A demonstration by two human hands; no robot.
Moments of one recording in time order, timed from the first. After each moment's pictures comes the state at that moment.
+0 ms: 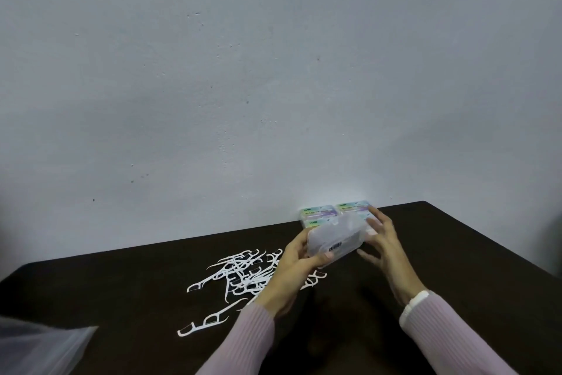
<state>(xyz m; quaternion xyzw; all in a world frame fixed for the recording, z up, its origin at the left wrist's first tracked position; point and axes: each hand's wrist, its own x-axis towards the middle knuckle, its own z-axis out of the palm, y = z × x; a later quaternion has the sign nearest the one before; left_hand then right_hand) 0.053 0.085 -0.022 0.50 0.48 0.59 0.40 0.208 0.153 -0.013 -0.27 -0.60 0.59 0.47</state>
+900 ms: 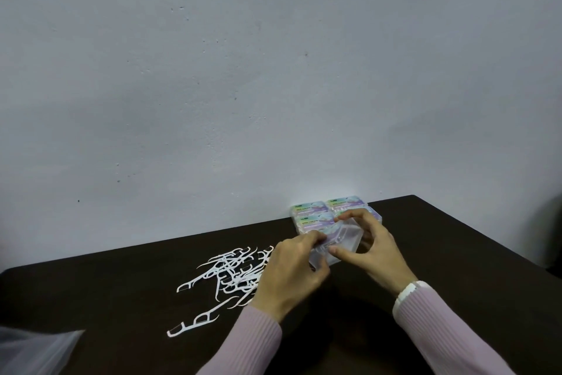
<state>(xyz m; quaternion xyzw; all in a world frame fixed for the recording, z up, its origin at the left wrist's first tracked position) 0.065 0.076 -0.016 0.72 0.56 0.39 -0.12 0.214 0.154 -0.013 -0.27 -0.74 0.42 0.46</state>
